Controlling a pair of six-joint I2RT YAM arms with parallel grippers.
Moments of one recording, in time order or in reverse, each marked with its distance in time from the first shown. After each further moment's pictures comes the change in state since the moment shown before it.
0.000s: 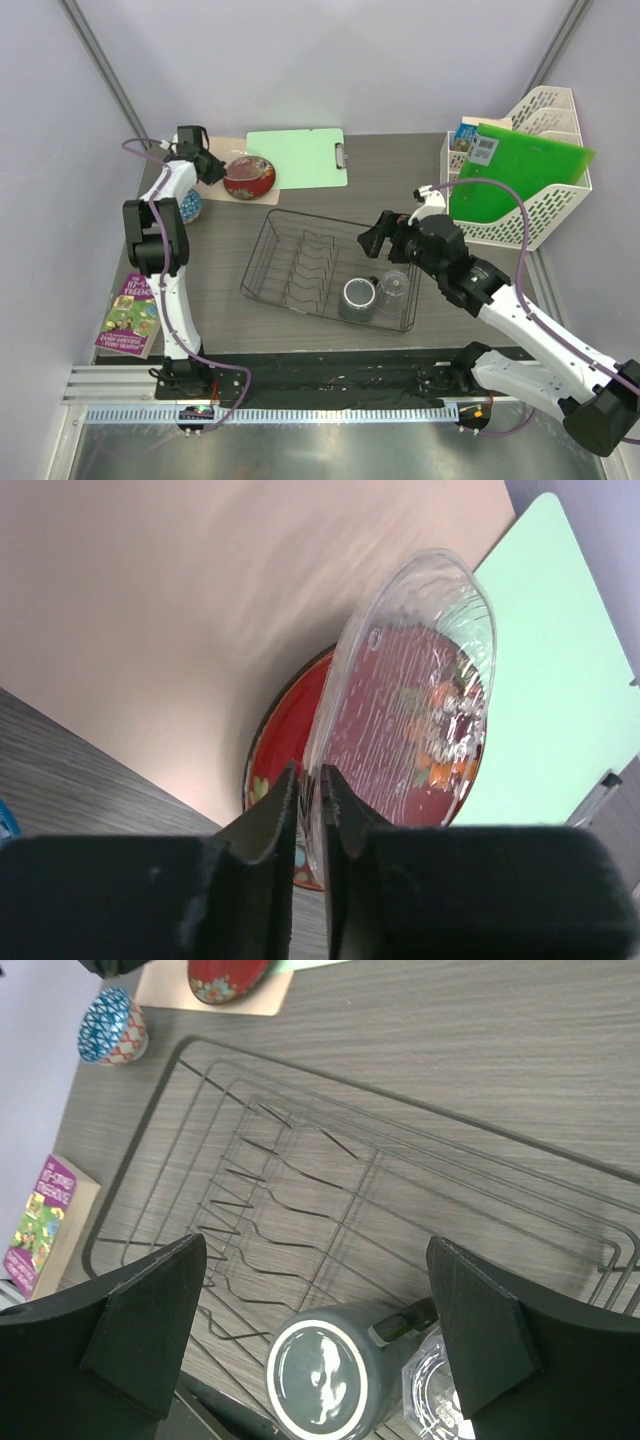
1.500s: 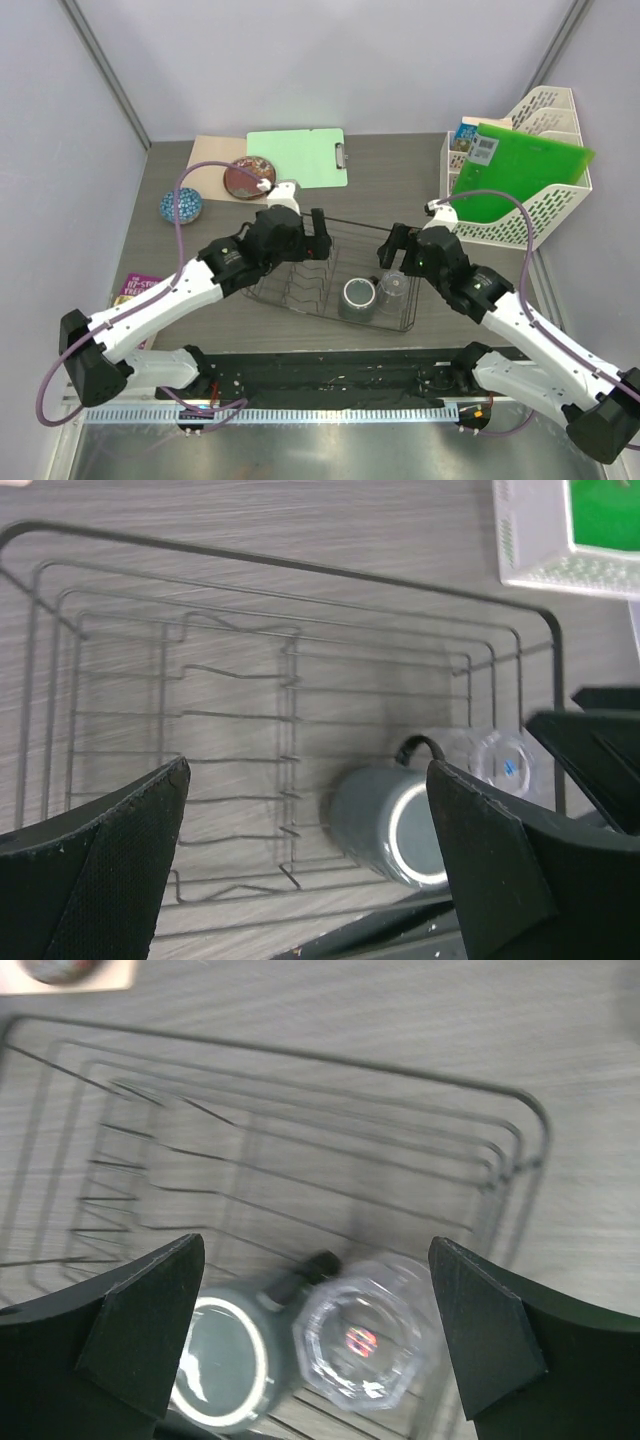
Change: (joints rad) left arm -0.882 -0.985 -0.691 -0.088 -0.343 0.144; right arm -0.003 -0.035 -0.048 -0.164 0.170 0.031
